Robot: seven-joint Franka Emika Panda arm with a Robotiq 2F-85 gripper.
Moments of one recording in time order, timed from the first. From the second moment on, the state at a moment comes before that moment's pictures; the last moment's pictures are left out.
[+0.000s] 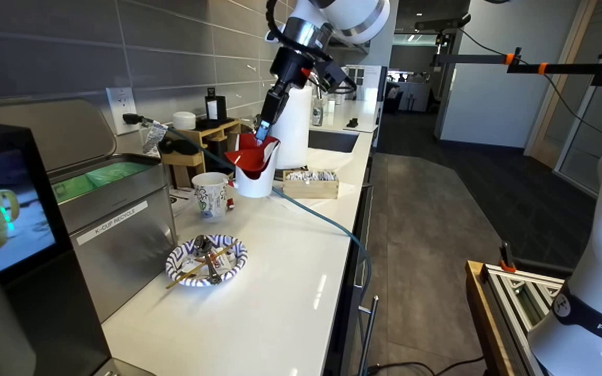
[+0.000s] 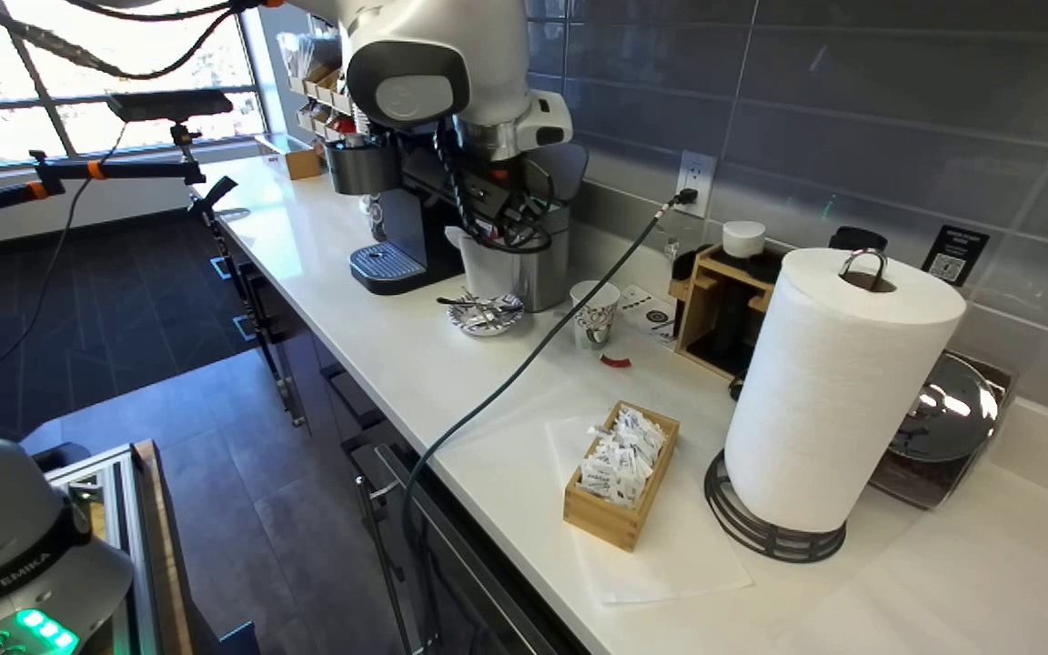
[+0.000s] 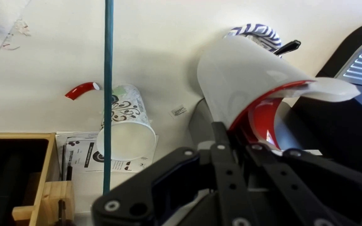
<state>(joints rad) -0.11 0.01 -0.07 -1.99 0.47 2.23 -0.71</state>
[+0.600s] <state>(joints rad) -0.11 0.02 -0.08 -1.99 0.46 2.23 -0.71</state>
